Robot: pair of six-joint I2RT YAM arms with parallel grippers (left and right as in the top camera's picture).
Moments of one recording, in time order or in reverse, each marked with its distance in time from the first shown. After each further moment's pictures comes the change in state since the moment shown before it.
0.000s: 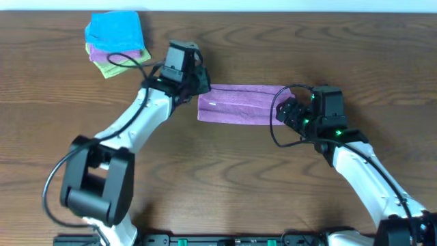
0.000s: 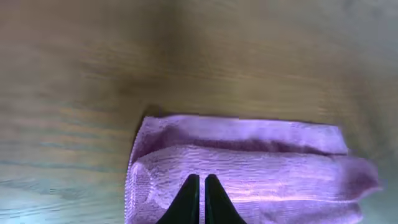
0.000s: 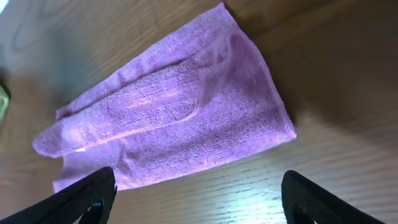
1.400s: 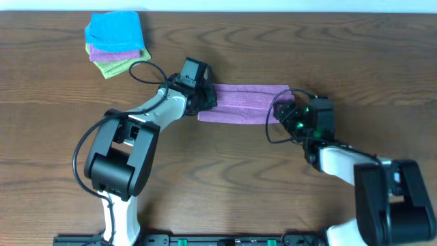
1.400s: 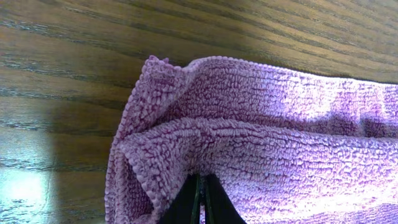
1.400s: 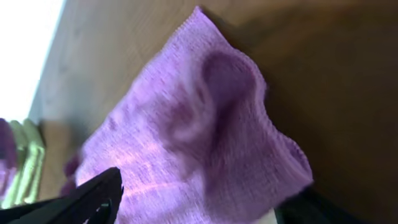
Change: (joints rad) left arm -0.032 0.197 0.000 0.022 0.034 -0.021; right arm -0.023 0.291 -0.203 0.689 -0.045 0.201
